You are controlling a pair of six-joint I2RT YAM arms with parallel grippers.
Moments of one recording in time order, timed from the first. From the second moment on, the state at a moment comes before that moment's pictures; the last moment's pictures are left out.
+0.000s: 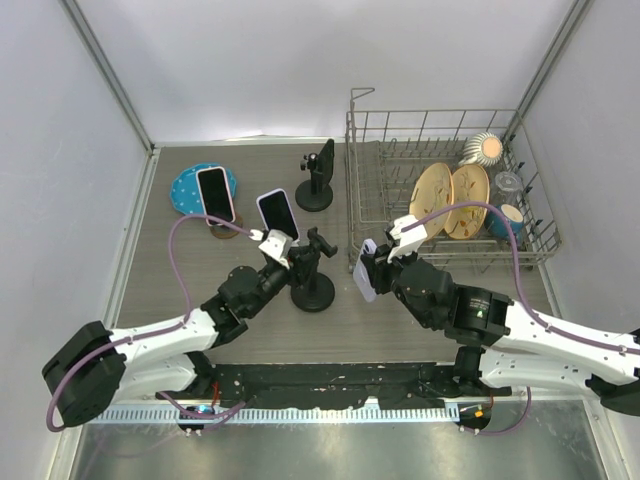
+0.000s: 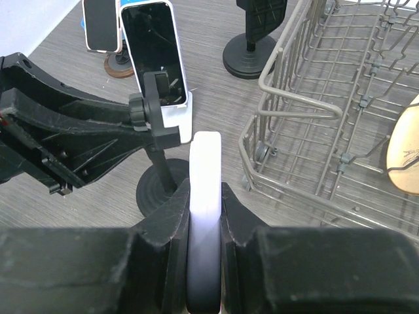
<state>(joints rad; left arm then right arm) -0.88 1.08 0.35 0.74 -0.18 -0.18 1.20 0.84 0.84 -0.31 0.69 0.35</state>
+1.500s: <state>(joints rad) -1.26 0.98 0.90 0.11 -0.60 0.16 1.09 1.39 1.60 -0.62 0.82 0.66</state>
